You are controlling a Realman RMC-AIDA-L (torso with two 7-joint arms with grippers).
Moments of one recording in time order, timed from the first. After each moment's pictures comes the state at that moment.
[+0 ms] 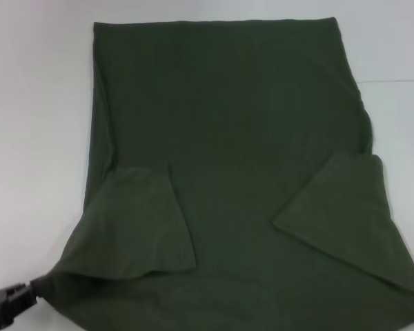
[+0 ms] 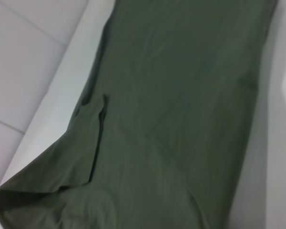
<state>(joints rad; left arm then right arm) -0.22 -2.15 0.21 0.78 2.25 1.77 -1.68 0.20 1.95 -0.31 -0.56 -2.30 -1.70 1.76</state>
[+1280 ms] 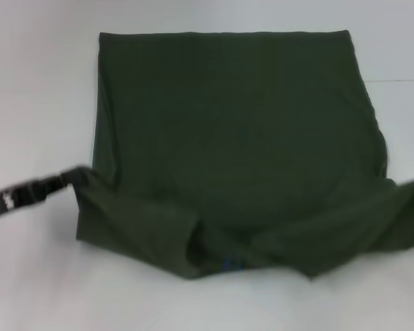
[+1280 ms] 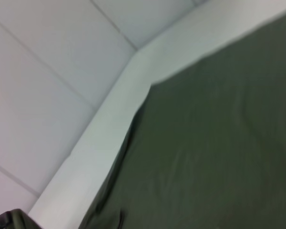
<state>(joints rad) -0.53 -2.04 0.07 0.56 2.28 1.66 -1.74 0.43 1.93 -0.13 -0.56 -2.29 -1.67 1.79</state>
